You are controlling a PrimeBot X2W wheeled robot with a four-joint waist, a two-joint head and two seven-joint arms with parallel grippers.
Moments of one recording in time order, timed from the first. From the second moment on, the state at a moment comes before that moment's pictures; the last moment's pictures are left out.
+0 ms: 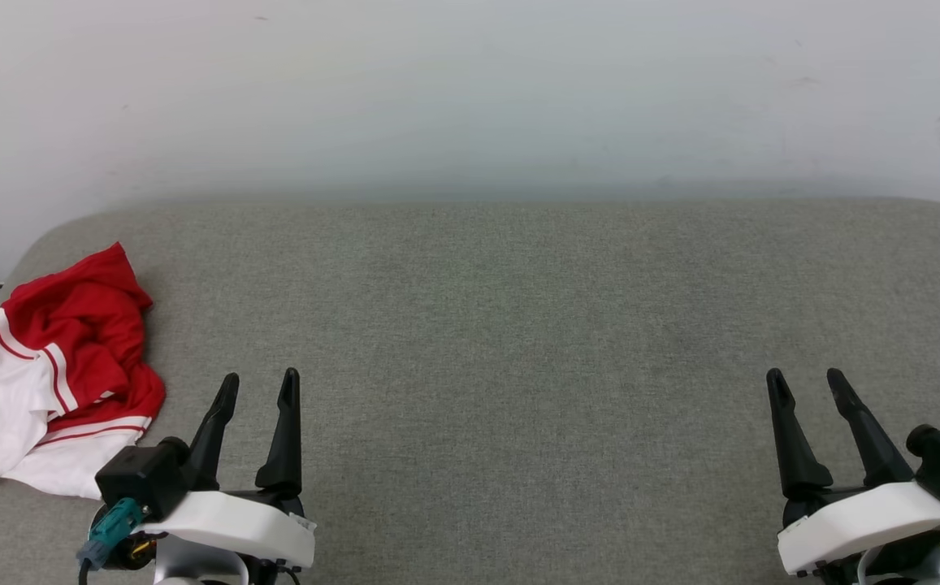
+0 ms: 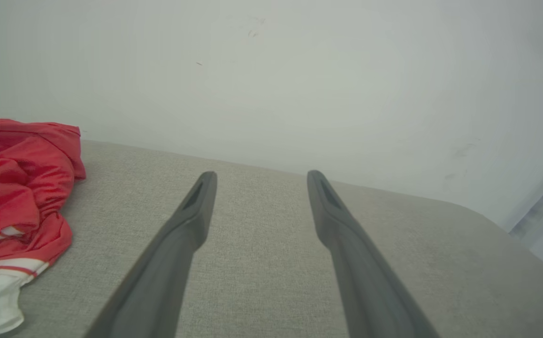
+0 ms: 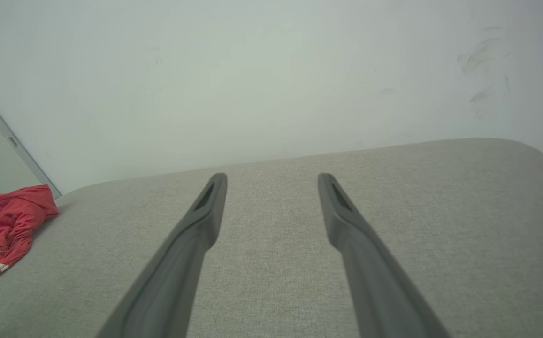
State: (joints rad) left arm -0.03 0.10 -0.04 0.07 -0.38 -0.09 -0.17; right arm 0.02 -0.06 -0.05 -0.03 0.30 0.13 -0.02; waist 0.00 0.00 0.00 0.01
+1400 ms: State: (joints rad) left arm -0.05 0.08 0.00 0.17 -0.12 -0.11 -0.26; right arm 0.06 -0.05 -0.07 -0.11 0.05 0.13 -0.03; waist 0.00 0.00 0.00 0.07
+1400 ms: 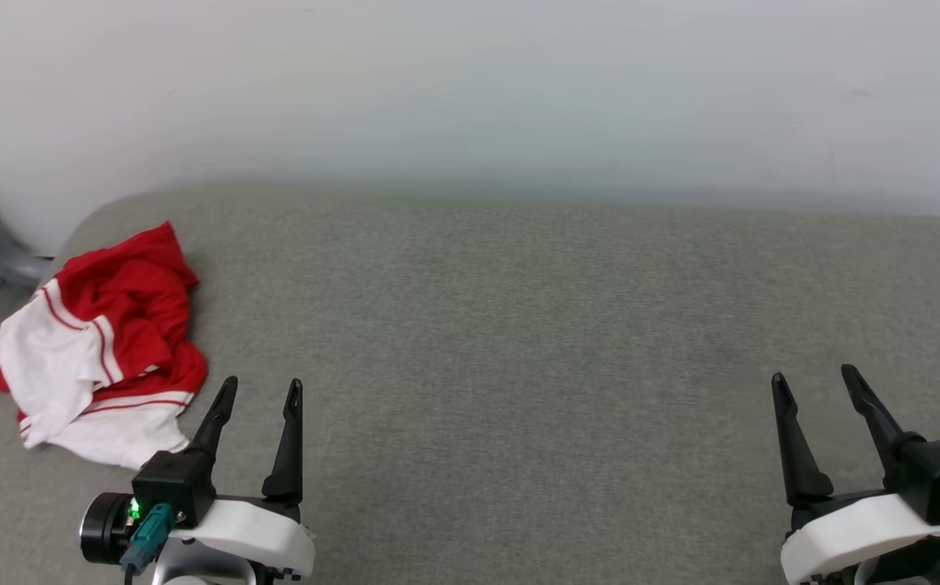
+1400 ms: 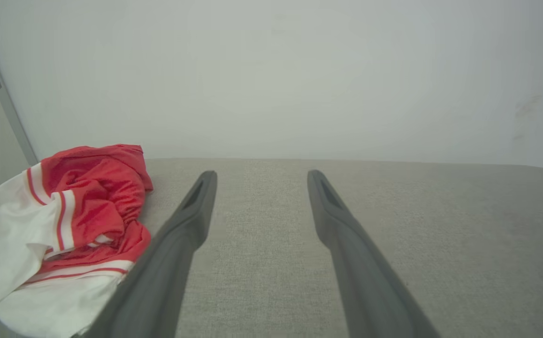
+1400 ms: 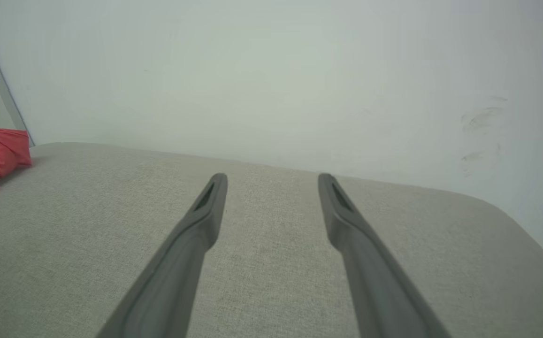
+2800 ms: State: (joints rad) left arm -0.08 0.06 0.08 0.20 -0.23 -0.13 -0.26; right arm -0.01 -0.05 0.01 -0.06 0.04 0.13 -0.08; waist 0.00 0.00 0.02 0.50
